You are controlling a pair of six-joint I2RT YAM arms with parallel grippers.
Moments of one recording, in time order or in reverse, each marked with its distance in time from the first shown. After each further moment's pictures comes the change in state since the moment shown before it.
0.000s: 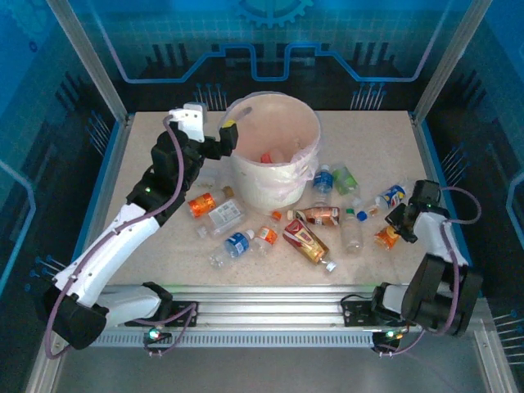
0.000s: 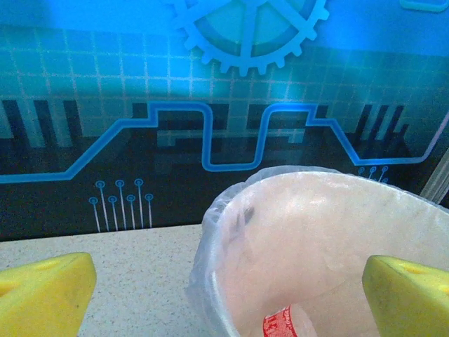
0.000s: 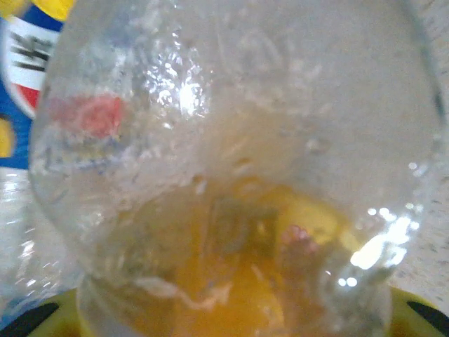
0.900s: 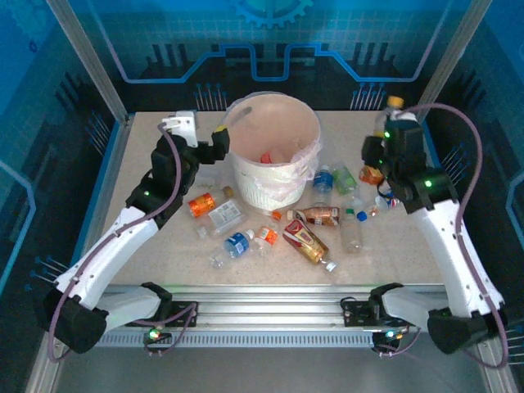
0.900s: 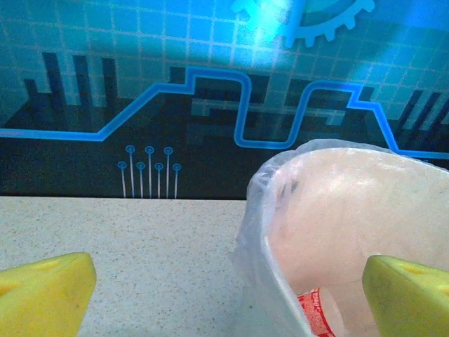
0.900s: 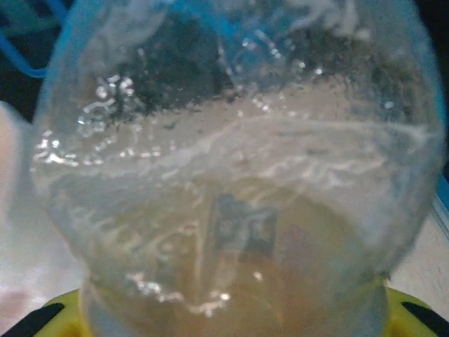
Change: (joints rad) left arm 0.043 -0.030 -0.077 -0.025 -0.047 -0.076; right arm 0.662 -0.044 0.739 -0.171 0.338 -0.197
